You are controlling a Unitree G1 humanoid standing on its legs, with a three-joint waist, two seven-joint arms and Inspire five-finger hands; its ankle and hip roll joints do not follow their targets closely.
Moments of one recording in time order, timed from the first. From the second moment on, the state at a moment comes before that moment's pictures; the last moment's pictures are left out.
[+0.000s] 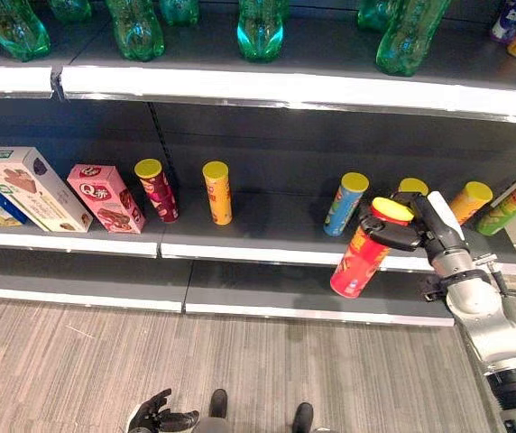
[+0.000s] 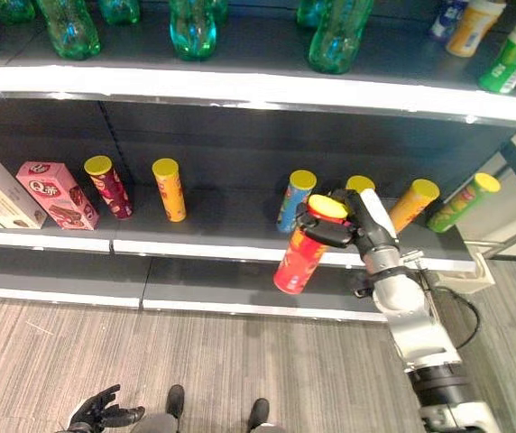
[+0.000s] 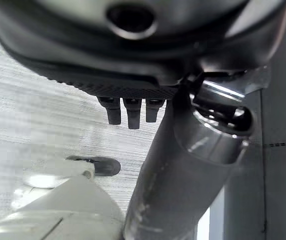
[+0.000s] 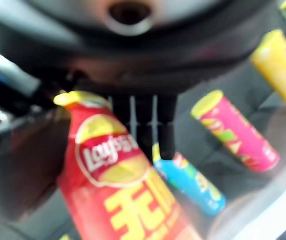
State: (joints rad) left arm 0.17 0.25 0.00 0.85 -0.23 0.00 0.03; right arm -0.23 -0.73 0.08 0.10 0.00 -0.01 -0.04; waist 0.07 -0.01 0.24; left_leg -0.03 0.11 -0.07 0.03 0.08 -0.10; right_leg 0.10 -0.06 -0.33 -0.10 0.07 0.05
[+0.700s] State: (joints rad) left arm 0.14 0.30 -0.02 0.90 -0.25 0.01 0.04; right arm -0.32 -0.70 0.16 -0.05 -0.05 -0.04 -0.05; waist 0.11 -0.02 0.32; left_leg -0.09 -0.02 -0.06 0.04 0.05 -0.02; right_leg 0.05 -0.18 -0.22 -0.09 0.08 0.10
